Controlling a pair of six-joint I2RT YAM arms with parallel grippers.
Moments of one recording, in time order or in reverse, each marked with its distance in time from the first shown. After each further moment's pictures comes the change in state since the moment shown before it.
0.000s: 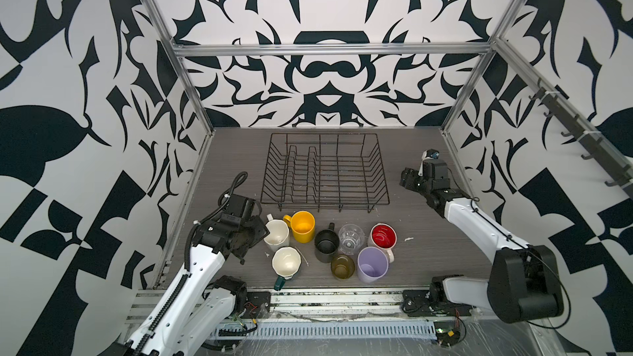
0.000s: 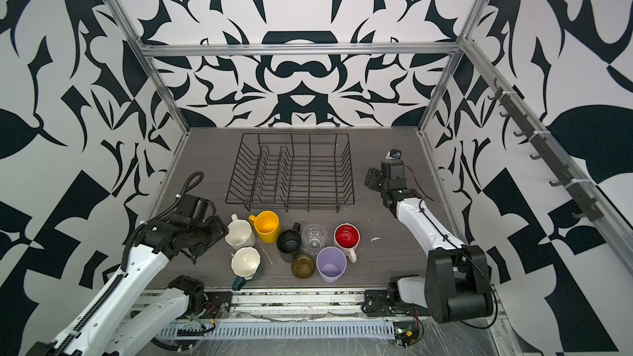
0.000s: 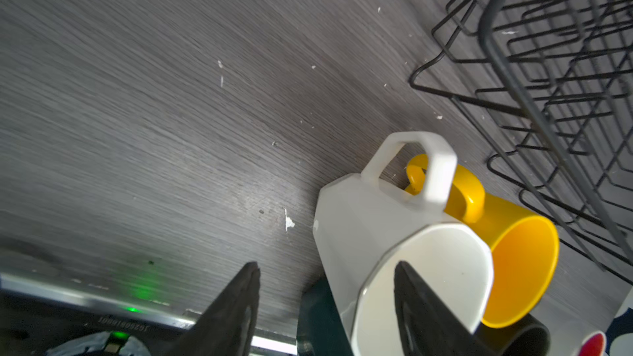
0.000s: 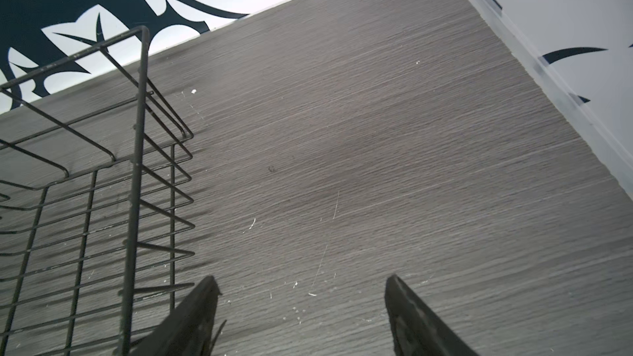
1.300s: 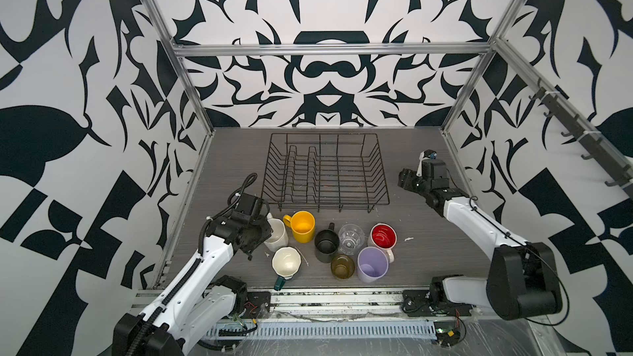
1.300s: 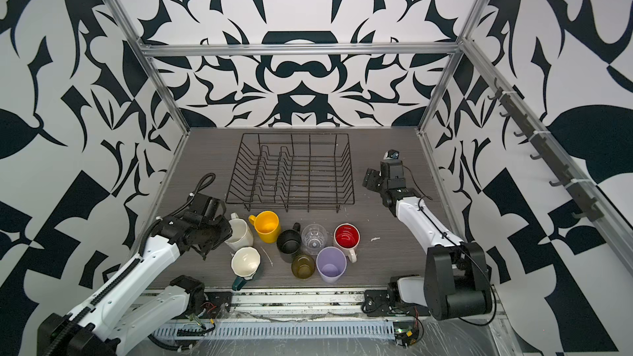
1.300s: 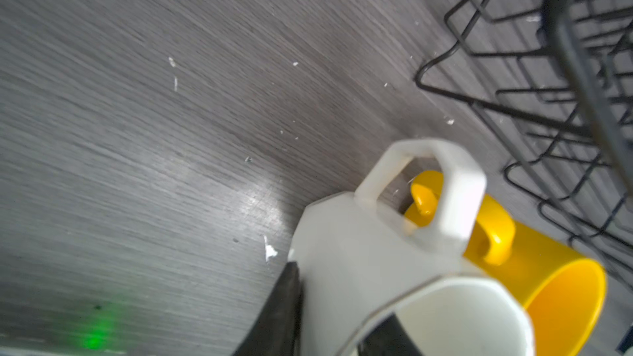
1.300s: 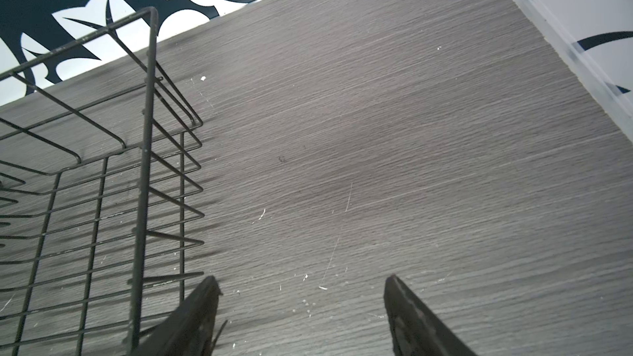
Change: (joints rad) left arm -0.018 0.084 -0.076 0.151 0.011 -0.022; right arm 0.000 0.013 0.001 -0.006 -0.043 0.000
